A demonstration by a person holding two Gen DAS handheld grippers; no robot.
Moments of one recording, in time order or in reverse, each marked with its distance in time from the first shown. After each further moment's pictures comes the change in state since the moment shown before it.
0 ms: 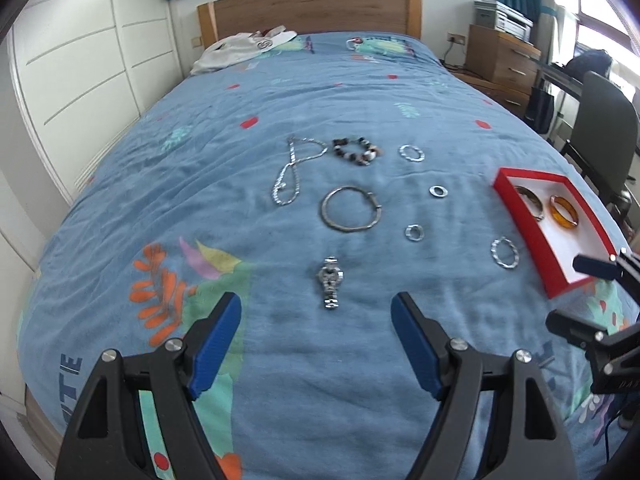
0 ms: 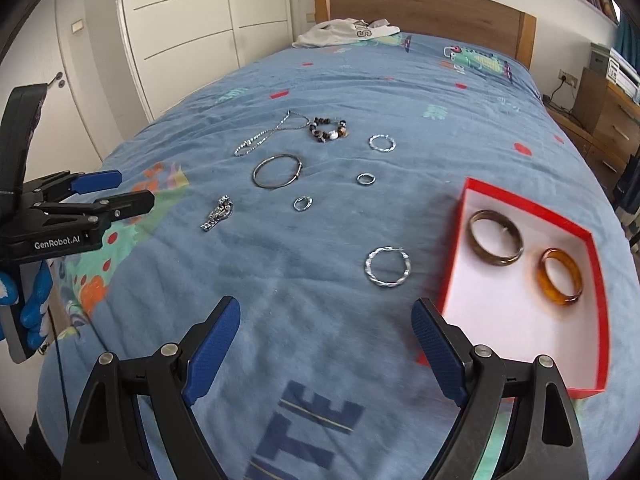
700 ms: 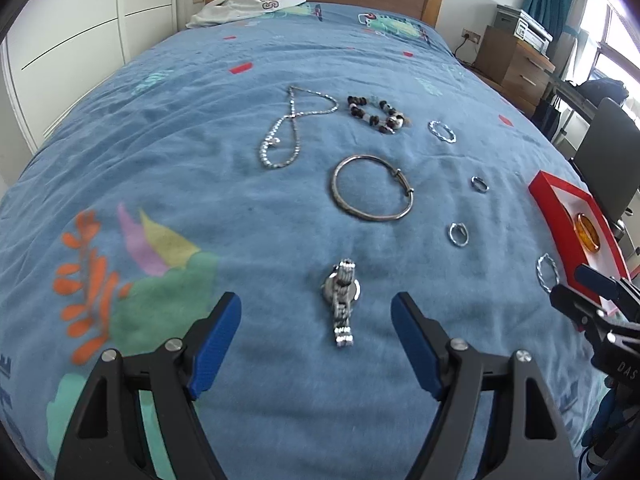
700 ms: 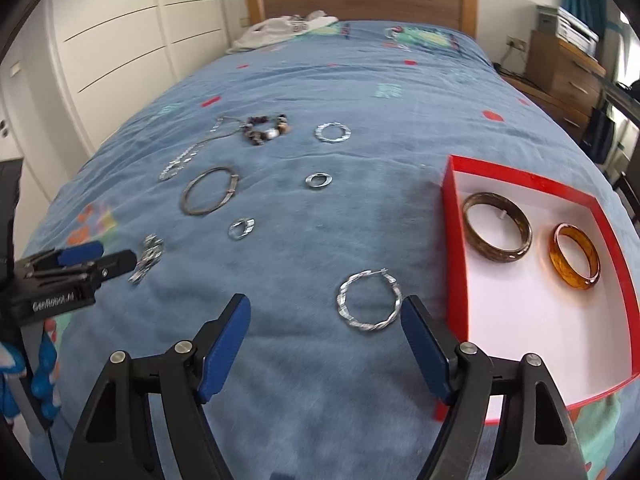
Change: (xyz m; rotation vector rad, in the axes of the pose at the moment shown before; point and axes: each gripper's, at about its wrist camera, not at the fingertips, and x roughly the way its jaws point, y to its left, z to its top) left arm 0.101 0.015 0.004 -0.096 0.090 -0.099; right arm 0.065 -0.021 0.019 0.202 -0.002 -0.140
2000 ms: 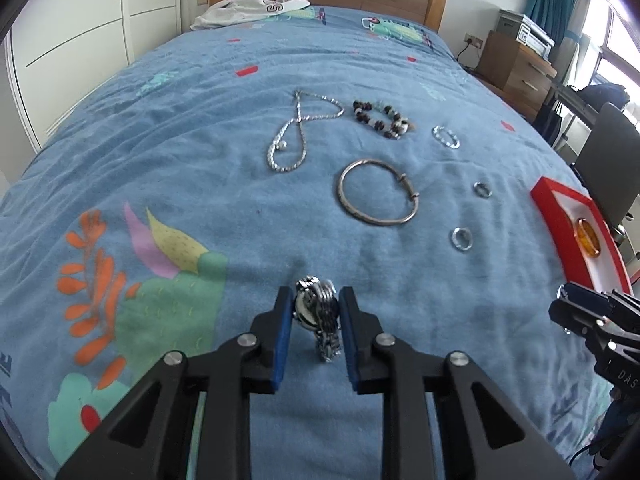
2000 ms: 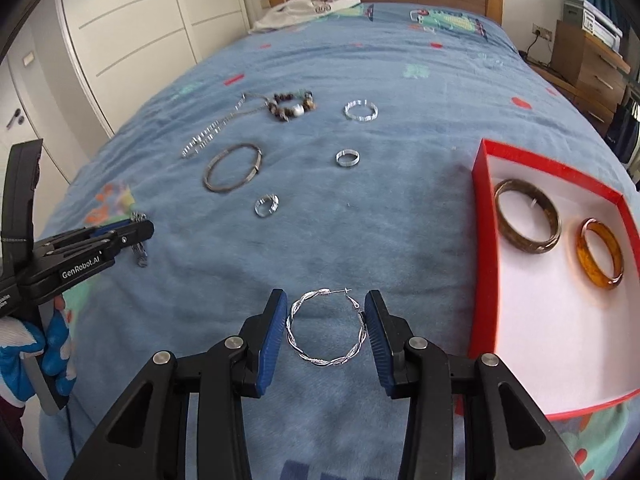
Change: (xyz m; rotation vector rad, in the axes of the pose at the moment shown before) left arm -0.013 0.004 -0.002 -0.015 -0.024 0.002; right arm -0.004 0.011 -0.004 -0.047 0.058 0.100
